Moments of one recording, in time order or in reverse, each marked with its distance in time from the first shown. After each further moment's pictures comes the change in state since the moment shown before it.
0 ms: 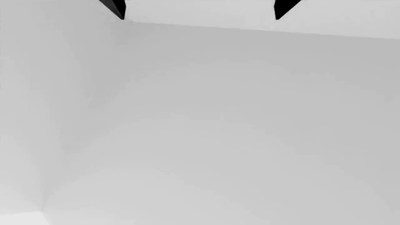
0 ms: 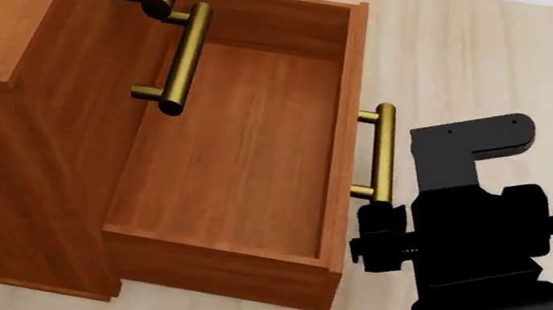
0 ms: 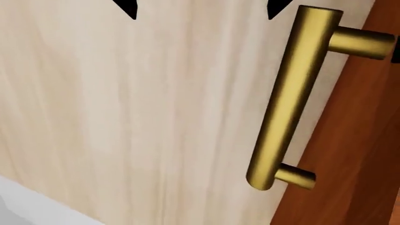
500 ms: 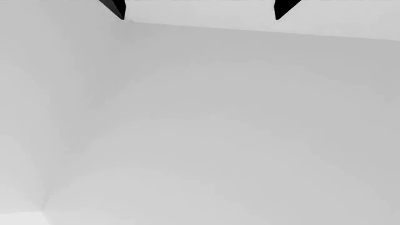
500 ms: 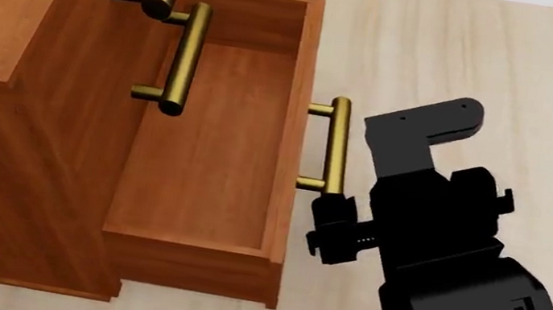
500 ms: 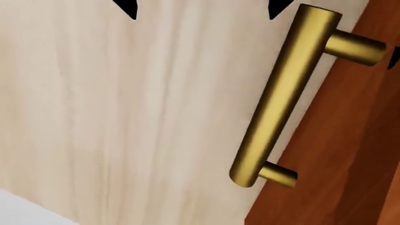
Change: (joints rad) left arm 0.014 -0.001 0.000 -0.010 -0.009 0.025 -0.002; right arm 0.049 -0.055 -0.061 0.062 0.032 -0.031 -0.069
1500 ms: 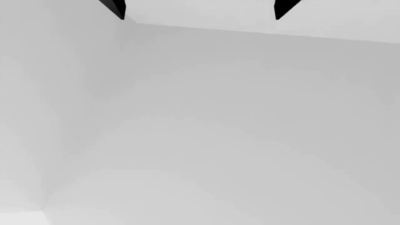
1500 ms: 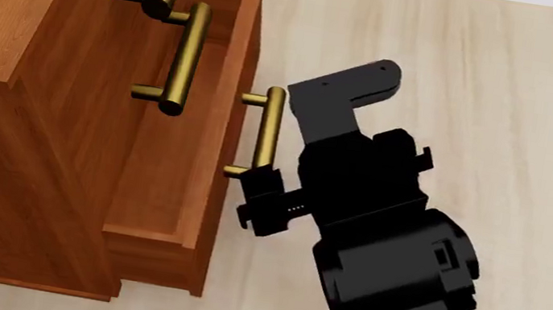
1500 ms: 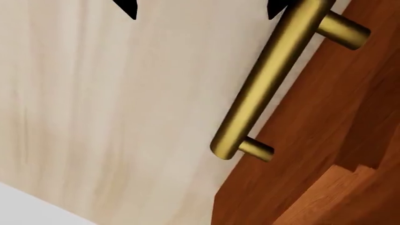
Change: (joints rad) left arm 0.003 -0.014 -0.002 0.000 -0.034 0.002 -0.015; right arm 0.107 -0.144 -0.084 0.186 -0.014 -0.104 -0.102
